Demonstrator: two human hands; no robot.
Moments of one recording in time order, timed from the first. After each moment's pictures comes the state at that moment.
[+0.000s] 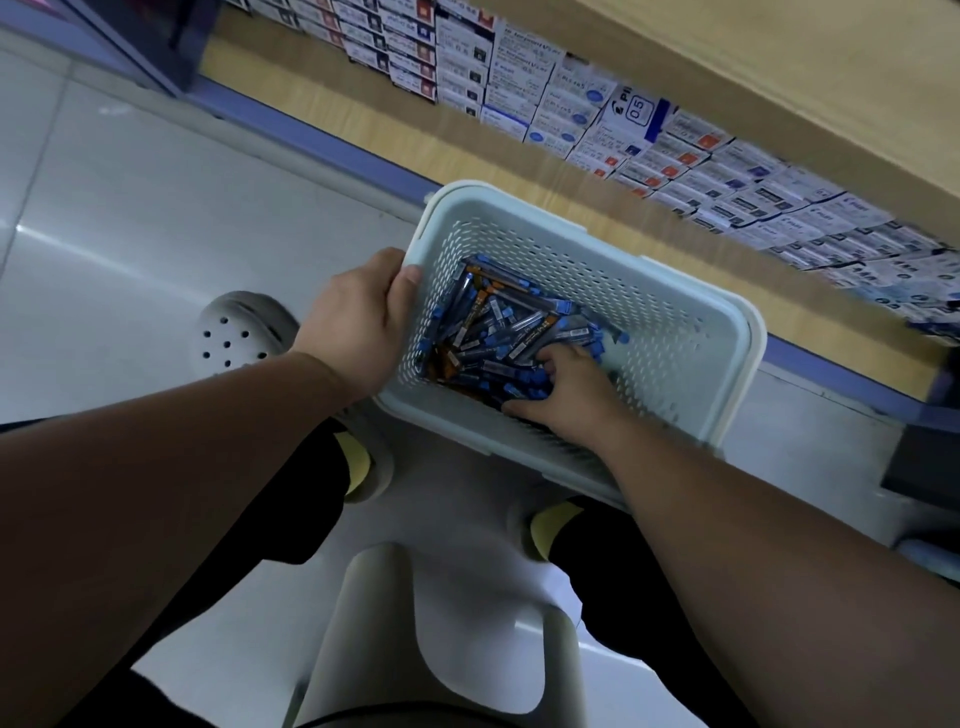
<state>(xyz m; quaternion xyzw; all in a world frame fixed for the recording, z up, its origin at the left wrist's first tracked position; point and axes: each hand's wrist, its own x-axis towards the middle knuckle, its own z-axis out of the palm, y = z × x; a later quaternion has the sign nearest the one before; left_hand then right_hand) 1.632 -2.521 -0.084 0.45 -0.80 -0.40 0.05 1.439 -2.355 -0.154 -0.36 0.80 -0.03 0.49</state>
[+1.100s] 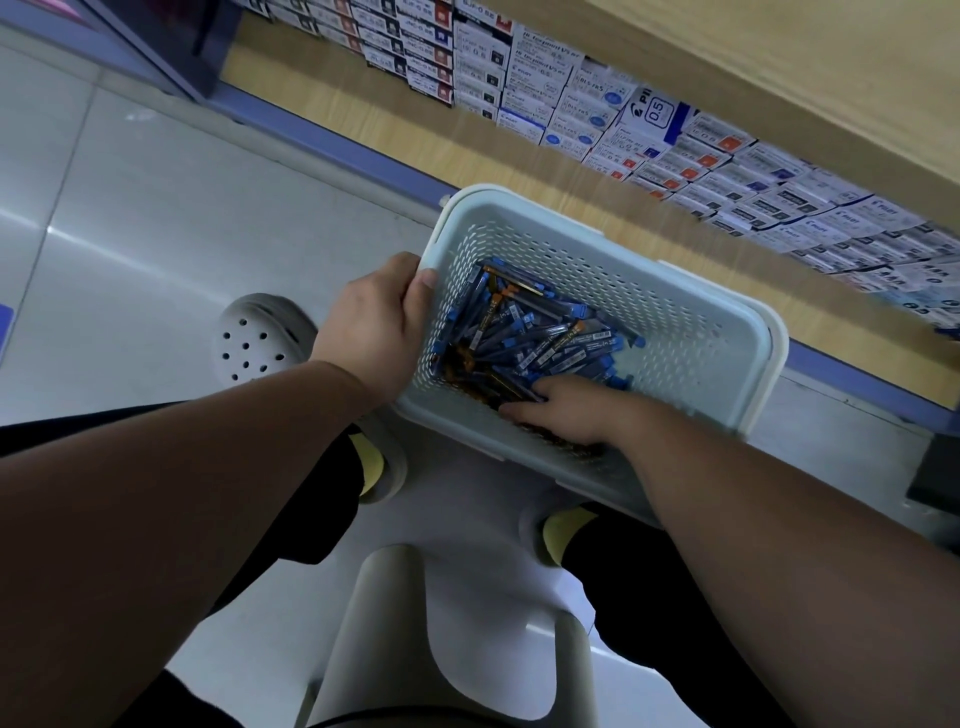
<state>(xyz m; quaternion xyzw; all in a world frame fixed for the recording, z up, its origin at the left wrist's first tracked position) 1.631 -2.517 -0.085 0.48 -0.79 -0.38 0.07 1.438 -2.377 -0.150 -0.41 0.66 0.11 0.62</state>
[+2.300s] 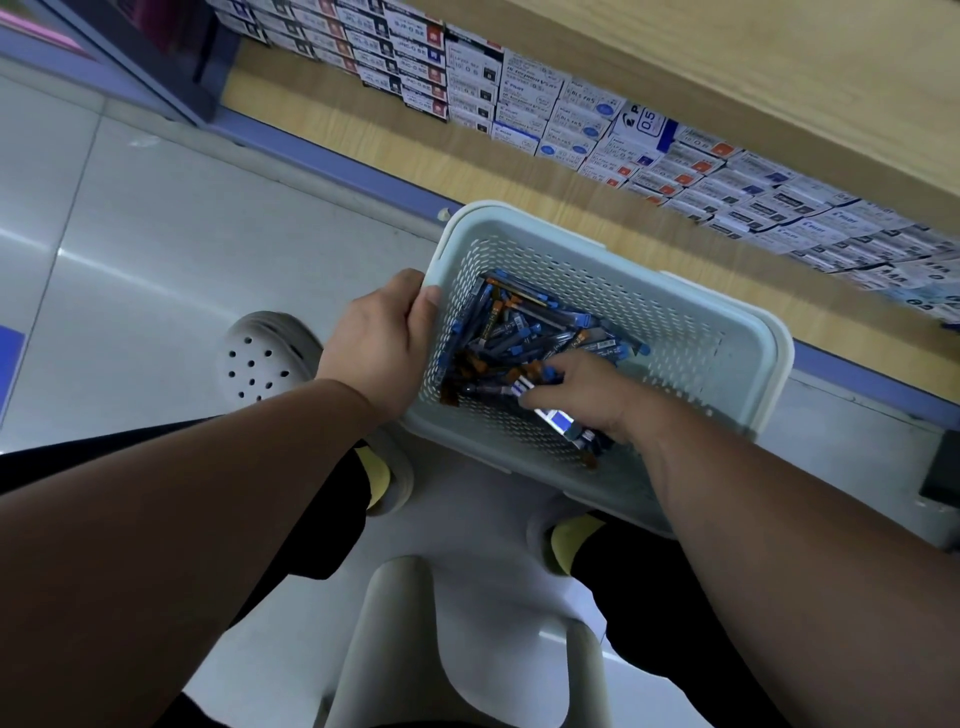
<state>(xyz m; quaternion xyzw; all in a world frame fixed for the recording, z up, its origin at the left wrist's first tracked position) 1.629 -2.516 -0.085 0.47 -0.79 -0.38 0.06 1.430 -2.382 -0.146 -0.26 0.71 -0.12 0.64</state>
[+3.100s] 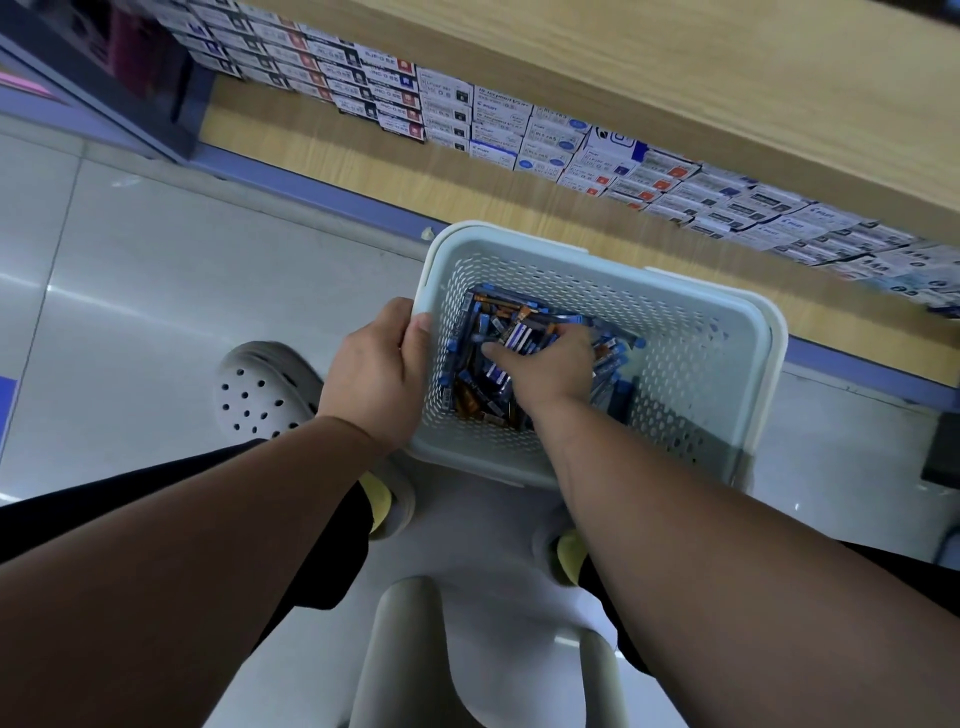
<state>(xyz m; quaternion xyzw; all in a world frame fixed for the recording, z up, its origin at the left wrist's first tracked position) 1.627 -2.509 -0.086 0.48 -0.78 -0.40 0.06 1.478 -2.420 -0.156 -0.01 0.88 -0.27 0.40</state>
